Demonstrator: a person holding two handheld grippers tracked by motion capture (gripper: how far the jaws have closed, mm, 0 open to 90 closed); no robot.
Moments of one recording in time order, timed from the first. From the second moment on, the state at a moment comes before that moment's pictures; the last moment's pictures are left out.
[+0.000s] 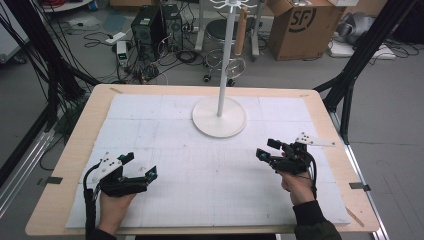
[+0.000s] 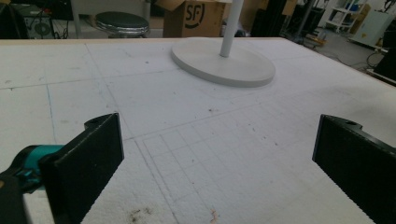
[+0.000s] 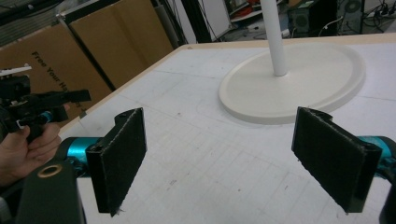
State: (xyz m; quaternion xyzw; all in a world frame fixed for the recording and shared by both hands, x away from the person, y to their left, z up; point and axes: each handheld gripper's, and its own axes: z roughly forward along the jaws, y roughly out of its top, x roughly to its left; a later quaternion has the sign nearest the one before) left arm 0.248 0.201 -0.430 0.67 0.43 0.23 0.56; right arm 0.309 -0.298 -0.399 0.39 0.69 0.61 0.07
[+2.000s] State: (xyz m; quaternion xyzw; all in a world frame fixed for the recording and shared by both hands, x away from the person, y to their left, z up) left arm 0.248 0.200 -0.429 0.67 0.42 0.22 0.57; right arm 0.295 -0.293 -0.407 0.38 0.71 0.58 0.14
